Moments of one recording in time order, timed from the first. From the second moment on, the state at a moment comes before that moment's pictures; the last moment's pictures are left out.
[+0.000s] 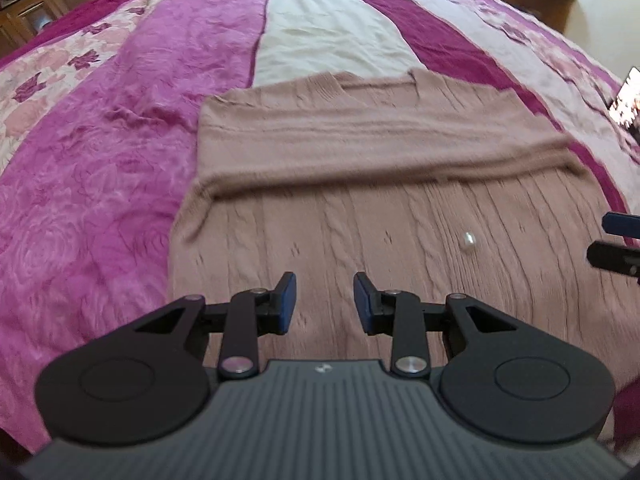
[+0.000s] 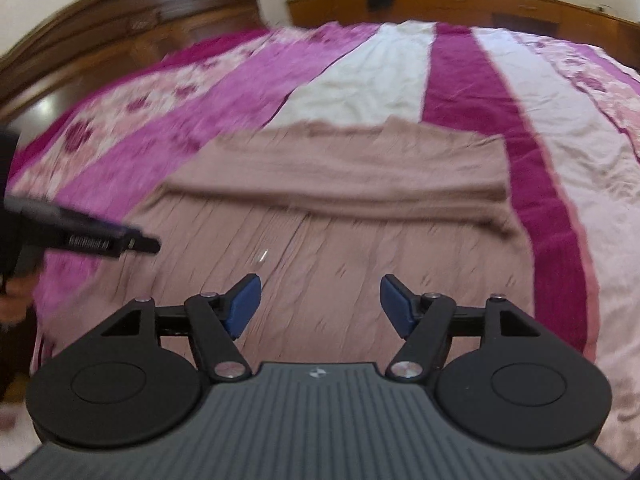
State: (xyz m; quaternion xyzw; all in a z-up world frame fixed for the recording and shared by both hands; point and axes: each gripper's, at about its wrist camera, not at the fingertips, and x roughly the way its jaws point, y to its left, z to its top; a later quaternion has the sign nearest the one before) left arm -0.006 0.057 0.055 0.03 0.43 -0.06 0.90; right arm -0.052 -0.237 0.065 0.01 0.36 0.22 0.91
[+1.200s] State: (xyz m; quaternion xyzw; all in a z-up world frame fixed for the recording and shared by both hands) left arm -0.081 0.046 0.024 0.05 0.46 -0.12 0.88; right arm -0.092 -0.173 0.000 -0.13 0.46 0.26 0.84
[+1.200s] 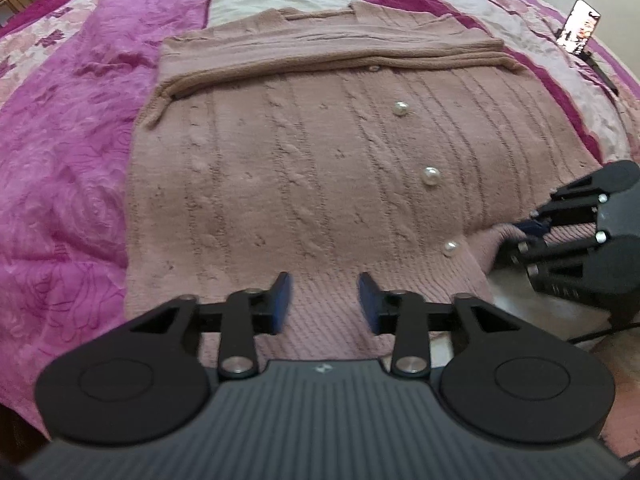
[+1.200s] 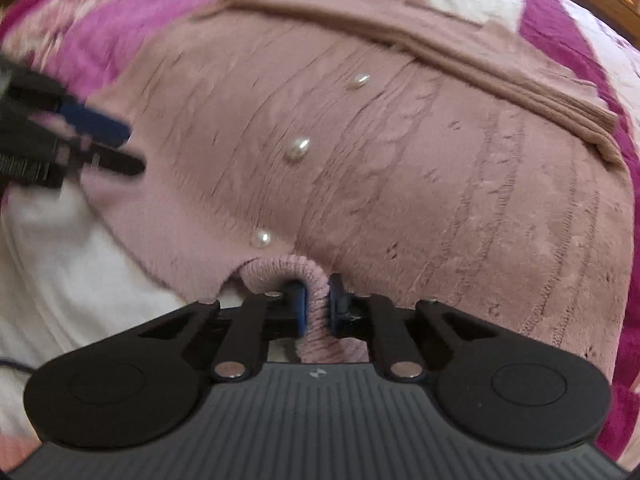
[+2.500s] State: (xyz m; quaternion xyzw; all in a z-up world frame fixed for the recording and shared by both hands) left arm -0.089 0.012 0.046 0.11 0.33 -0.16 0.92; right arm -0.097 -0.205 0.067 0.04 0.30 0.23 0.92
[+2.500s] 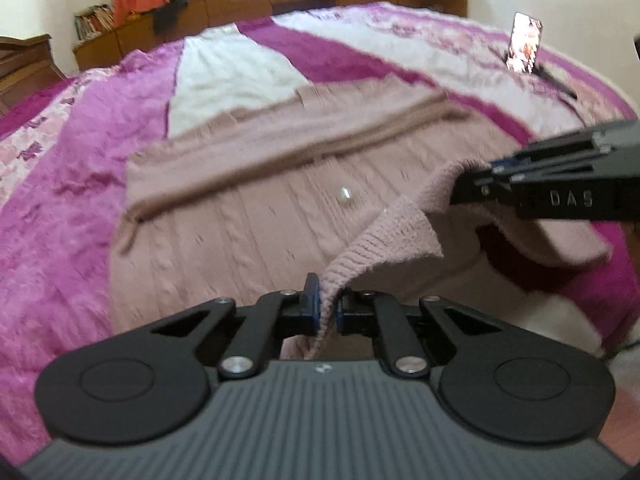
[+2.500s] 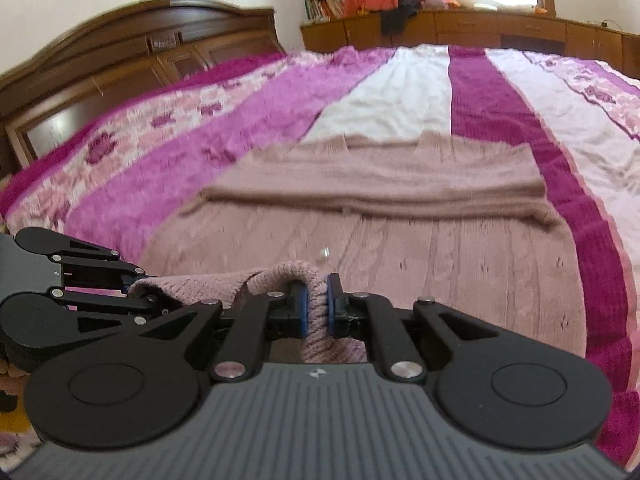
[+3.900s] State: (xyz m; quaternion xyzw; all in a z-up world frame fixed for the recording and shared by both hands) left arm 0.159 0.014 0.095 0.05 0.25 -0.09 0.96; right arm 0.174 -0.168 0.072 0.06 0.25 0.12 0.96
